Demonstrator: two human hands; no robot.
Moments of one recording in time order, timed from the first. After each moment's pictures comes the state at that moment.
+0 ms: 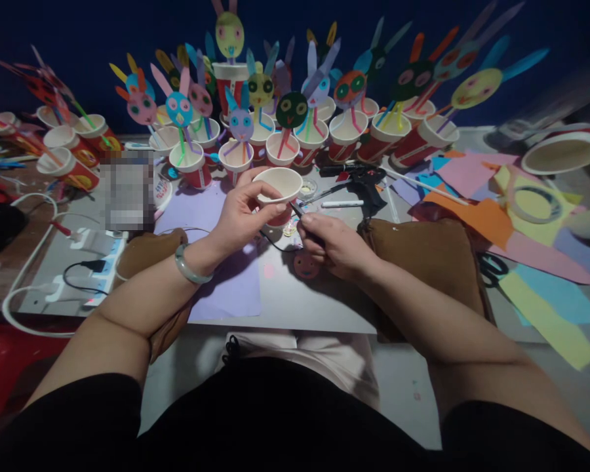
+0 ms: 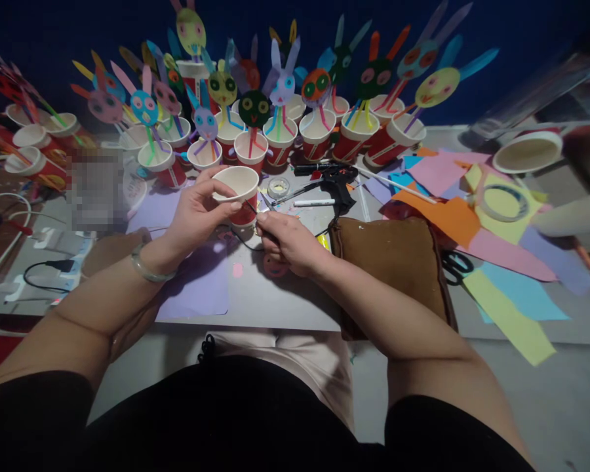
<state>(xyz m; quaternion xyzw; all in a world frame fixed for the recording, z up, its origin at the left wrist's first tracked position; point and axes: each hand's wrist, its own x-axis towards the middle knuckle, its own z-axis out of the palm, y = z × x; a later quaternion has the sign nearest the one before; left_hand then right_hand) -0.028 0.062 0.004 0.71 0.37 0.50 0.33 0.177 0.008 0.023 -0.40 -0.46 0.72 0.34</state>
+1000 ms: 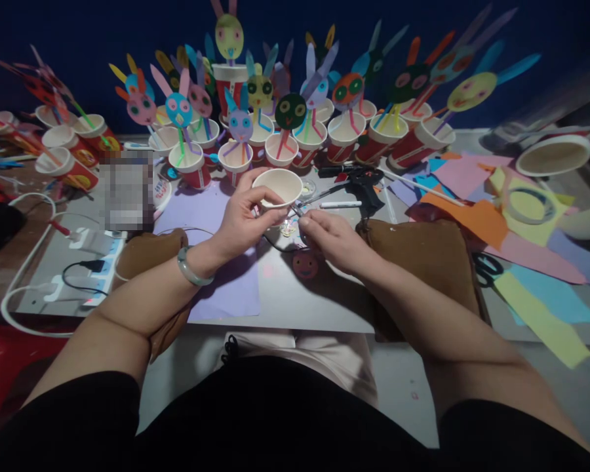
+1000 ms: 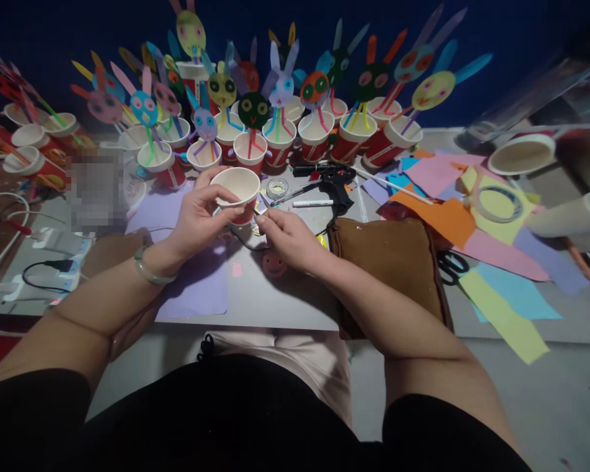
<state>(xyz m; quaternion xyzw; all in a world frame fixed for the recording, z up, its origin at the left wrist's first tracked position) -0.027 0.058 -0.001 0.75 0.37 0.49 0.24 0.184 0.013 0.024 -0.48 -0.69 0.45 0.31</state>
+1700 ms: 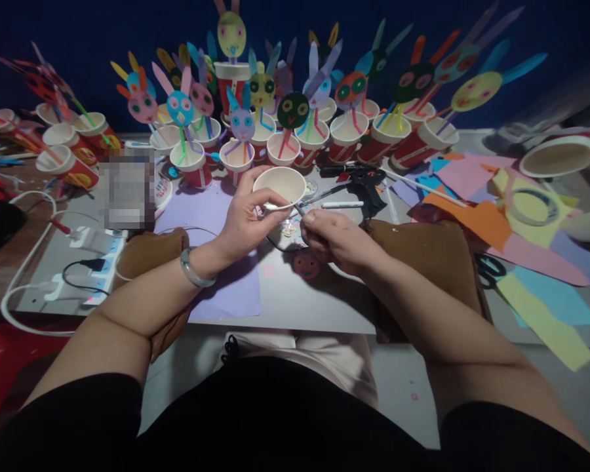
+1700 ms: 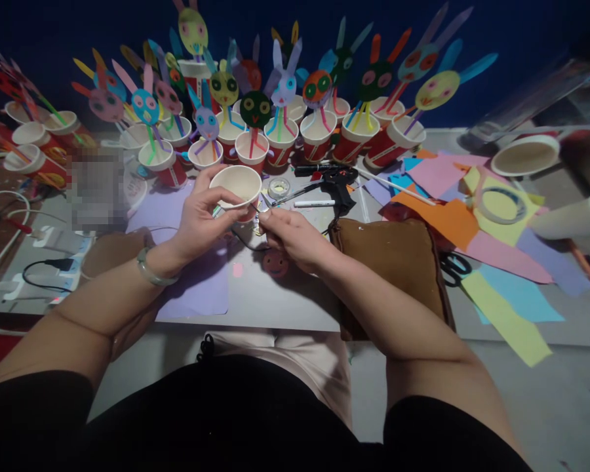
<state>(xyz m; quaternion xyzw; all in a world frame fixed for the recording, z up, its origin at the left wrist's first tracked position) -0.024 0.052 0.002 0.74 0.40 0.49 0.23 0.185 0.014 0.027 -0.44 -0.58 0.61 0.32</state>
